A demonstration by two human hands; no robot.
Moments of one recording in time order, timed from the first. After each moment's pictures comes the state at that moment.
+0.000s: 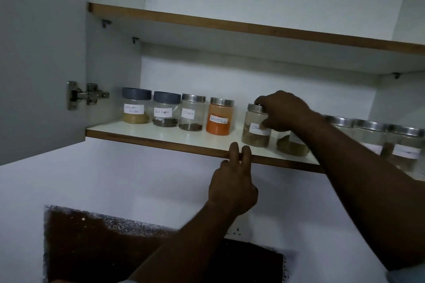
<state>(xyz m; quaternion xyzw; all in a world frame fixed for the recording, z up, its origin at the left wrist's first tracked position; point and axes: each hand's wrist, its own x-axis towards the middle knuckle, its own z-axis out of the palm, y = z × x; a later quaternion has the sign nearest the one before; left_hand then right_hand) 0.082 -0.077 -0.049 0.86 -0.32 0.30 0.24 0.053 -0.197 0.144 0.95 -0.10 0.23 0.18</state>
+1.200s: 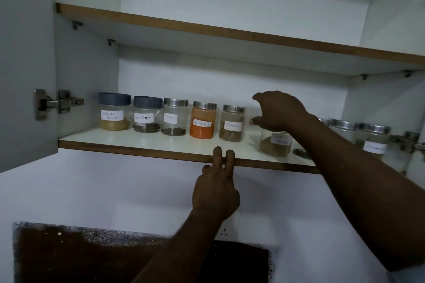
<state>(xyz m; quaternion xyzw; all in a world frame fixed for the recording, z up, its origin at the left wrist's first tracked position) 0.088 -0.077 -0.055 0.86 -0.32 0.30 0.25 0.041 -0.225 0.151 0.93 -0.13 0.27 0.19</state>
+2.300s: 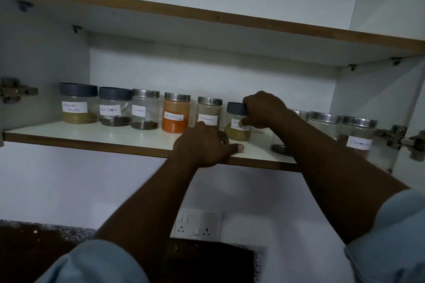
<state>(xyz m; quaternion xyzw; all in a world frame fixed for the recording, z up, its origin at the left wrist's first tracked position) 0.125 -0.130 0.042 0.86 -0.41 0.22 0.20 0.069 -0.307 0.136 0.95 -0.12 0.22 0.19</state>
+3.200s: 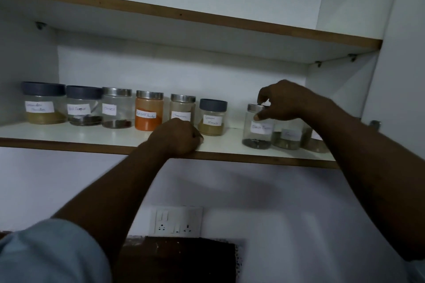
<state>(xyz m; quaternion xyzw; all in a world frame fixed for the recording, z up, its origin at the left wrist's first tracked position) 0.123 -0.138 0.053 0.88 -0.41 0.18 0.16 -0.046 -0.355 0.168 0.96 -0.15 0.19 0.16</state>
